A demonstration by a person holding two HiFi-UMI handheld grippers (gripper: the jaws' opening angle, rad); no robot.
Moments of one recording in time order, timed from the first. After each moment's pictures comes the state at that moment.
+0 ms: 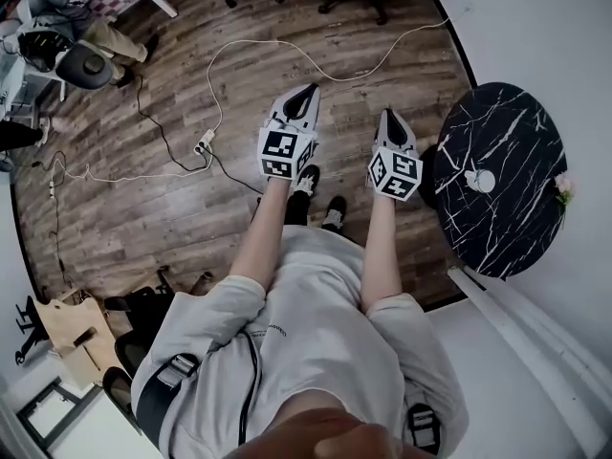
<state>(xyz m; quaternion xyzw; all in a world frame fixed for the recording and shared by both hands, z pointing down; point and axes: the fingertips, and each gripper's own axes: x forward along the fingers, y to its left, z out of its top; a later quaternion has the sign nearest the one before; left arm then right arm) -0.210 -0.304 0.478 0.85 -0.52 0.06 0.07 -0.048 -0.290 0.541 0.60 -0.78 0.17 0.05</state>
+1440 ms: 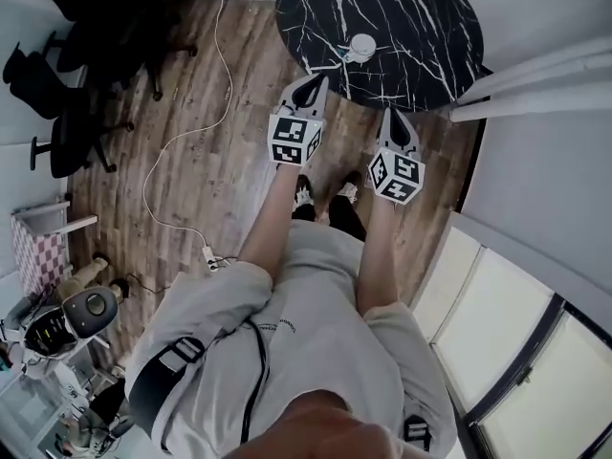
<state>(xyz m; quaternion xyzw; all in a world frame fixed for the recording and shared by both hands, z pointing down) 0.158 -0.147 0.509 0.99 -0.03 0.10 0.05 0.199 0.005 0.537 0.91 -0.37 0.18 -0.03</state>
